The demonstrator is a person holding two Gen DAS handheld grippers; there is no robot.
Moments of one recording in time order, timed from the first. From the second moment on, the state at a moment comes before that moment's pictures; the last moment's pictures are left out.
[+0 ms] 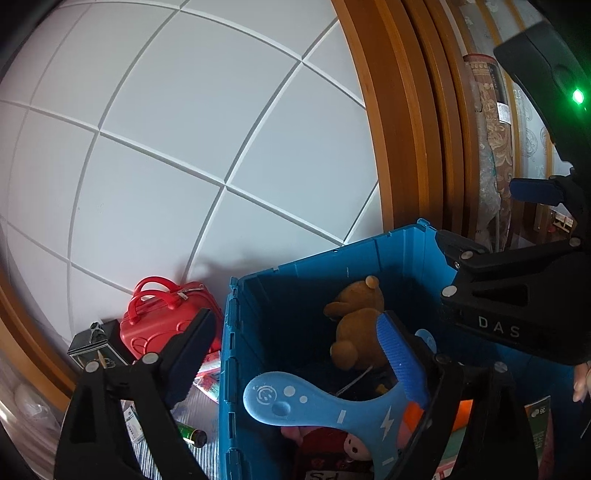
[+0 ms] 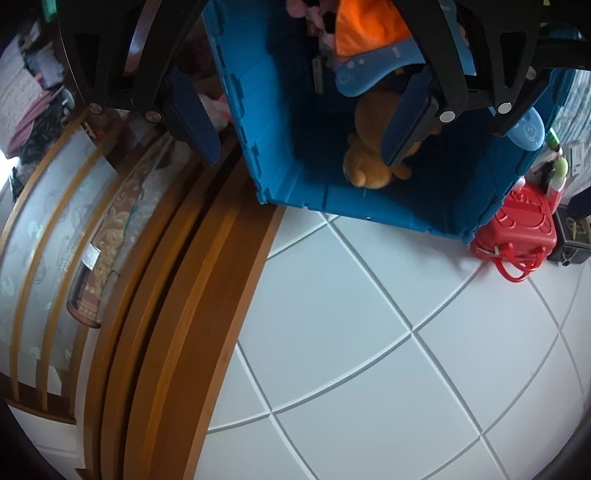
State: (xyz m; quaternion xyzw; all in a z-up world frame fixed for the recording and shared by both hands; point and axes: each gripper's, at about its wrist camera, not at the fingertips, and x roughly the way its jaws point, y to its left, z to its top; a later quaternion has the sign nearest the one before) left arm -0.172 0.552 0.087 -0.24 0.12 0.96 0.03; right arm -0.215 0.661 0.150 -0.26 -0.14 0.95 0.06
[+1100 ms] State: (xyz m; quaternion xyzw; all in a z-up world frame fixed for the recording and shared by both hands) left arm -0.028 0.164 0.149 -0.24 0.06 0.97 -0.03; right arm -0.101 0.336 0.224 -0.24 -0.15 0.96 -0.05
